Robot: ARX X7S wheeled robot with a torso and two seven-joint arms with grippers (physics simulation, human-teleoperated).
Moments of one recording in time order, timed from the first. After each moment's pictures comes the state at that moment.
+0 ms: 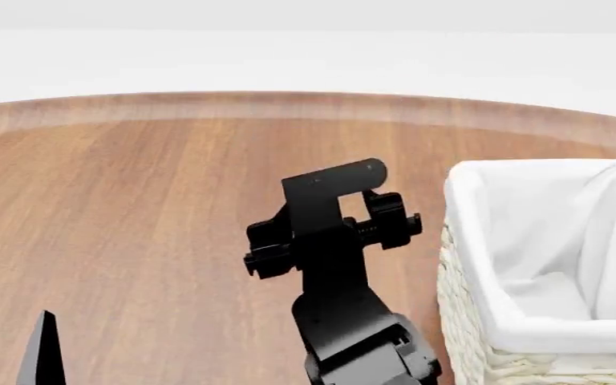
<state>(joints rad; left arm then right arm) 0.19 -0.34 0.21 0.82 -0.30 -0.11 -0.32 1.11 0.00 -1.17 1.12 0.84 -0.05 0.37</state>
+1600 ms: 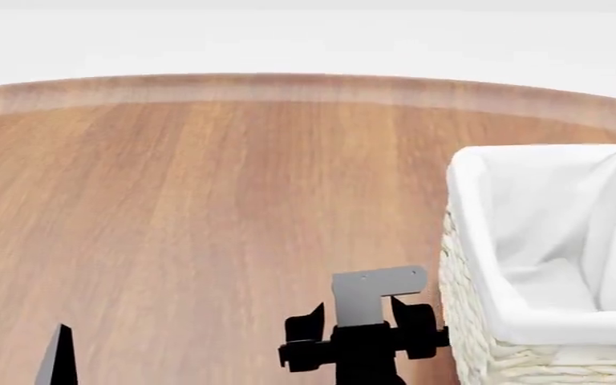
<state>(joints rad) 0.20 -0.38 0.26 0.81 -0.30 -0.05 -0.31 0.94 0.00 -1.46 1.31 1.26 -0.19 0.28</state>
